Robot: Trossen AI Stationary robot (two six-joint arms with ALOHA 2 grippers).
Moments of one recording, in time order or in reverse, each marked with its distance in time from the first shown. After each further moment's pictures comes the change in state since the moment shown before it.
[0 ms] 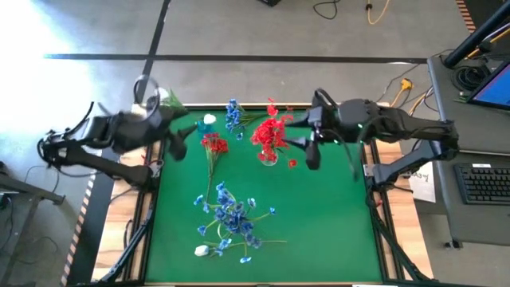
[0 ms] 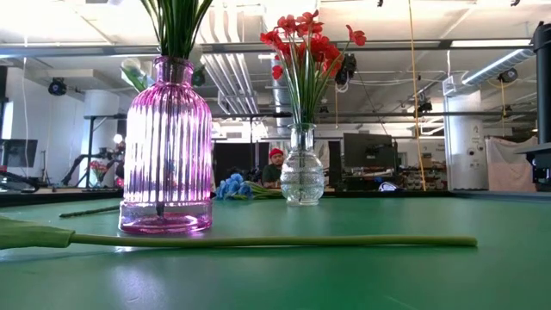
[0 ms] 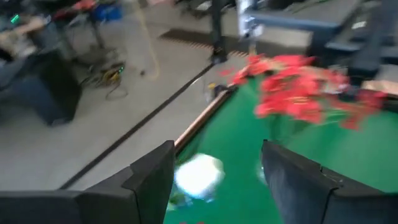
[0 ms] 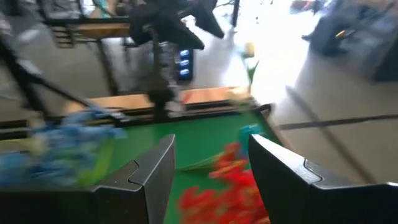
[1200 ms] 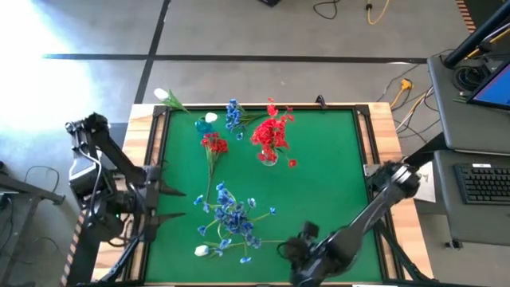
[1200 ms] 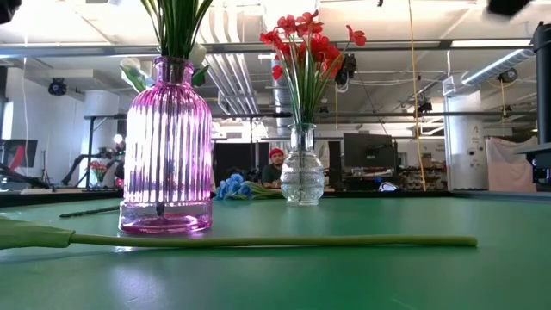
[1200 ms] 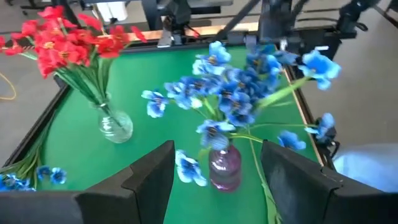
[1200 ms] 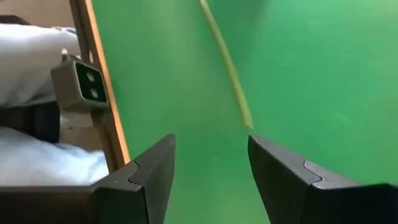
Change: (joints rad) left arm -0.990 0.198 0.007 -0.231 -0.253 -0.517; right arm 0.700 0.596 -0.044 -0.254 0.136 0.960
